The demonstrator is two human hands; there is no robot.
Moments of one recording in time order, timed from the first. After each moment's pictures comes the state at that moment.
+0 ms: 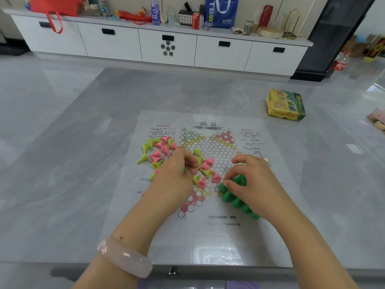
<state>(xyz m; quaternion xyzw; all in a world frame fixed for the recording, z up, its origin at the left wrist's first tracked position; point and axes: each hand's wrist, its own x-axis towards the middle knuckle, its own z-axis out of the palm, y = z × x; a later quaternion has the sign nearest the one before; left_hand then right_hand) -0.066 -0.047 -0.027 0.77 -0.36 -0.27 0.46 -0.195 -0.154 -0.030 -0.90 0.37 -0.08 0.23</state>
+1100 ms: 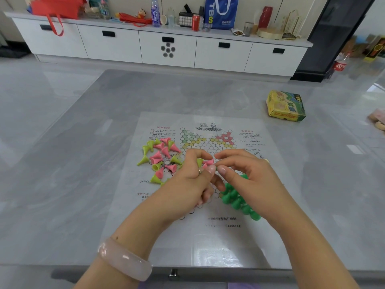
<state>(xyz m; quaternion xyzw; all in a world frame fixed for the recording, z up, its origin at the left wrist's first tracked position) -0.079 -0.044 -0.015 0.64 -0.39 -0.43 0.51 -0.189 -0.146 -0.021 -0.82 0.27 -0.22 0.45</state>
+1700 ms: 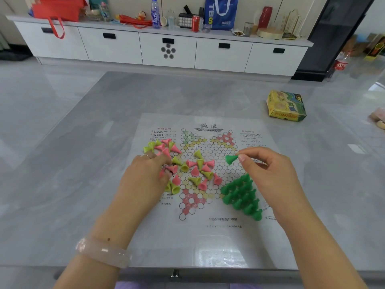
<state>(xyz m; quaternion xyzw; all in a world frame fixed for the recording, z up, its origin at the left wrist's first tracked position) -0.023 -0.032 -0.046 0.88 -0.41 -0.06 0.23 -0.196 -0.153 -0.015 -0.73 0.40 -0.31 0.45</state>
